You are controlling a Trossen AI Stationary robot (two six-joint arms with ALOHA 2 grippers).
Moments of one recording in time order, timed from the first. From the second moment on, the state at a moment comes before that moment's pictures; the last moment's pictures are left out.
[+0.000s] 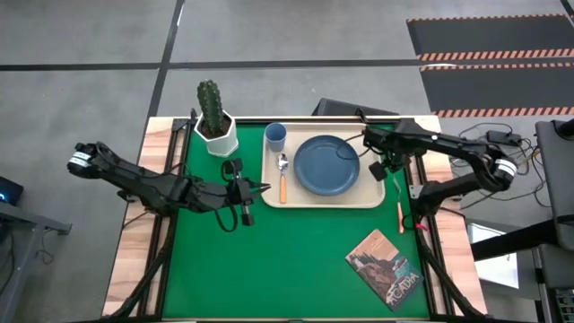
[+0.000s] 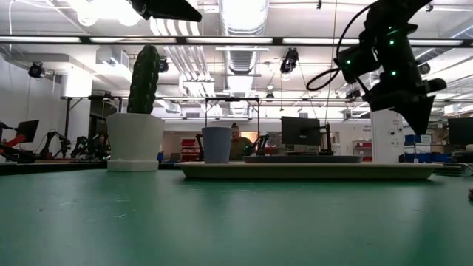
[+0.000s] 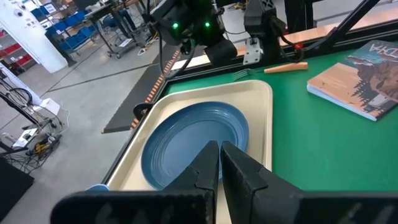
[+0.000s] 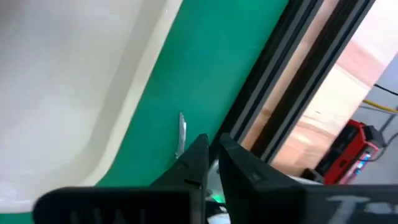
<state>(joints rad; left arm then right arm) -0.29 1.16 0.85 -0.03 -0.63 0.14 -0.63 1.33 0.89 -1.33 0.20 0.49</state>
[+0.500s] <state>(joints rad) -0.29 1.16 0.85 -0.03 -0.63 0.13 -0.66 1.40 0.80 -1.28 0.15 0.48</state>
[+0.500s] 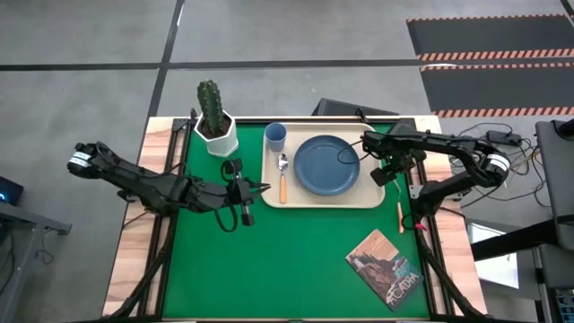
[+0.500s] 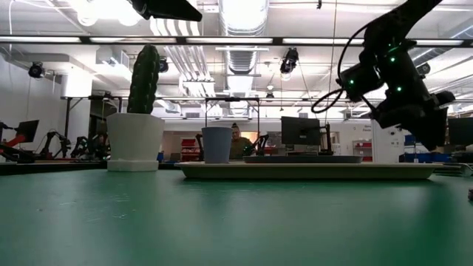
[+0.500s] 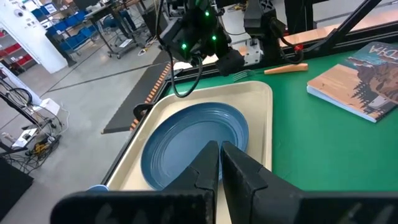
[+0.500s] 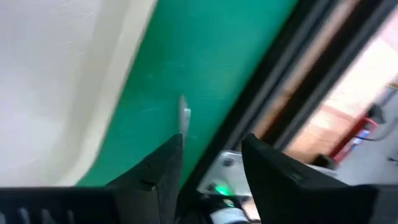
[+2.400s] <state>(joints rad) -0.29 1.16 0.85 -0.03 -0.63 0.13 -0.66 1.43 0.99 -1.31 0.19 0.41</state>
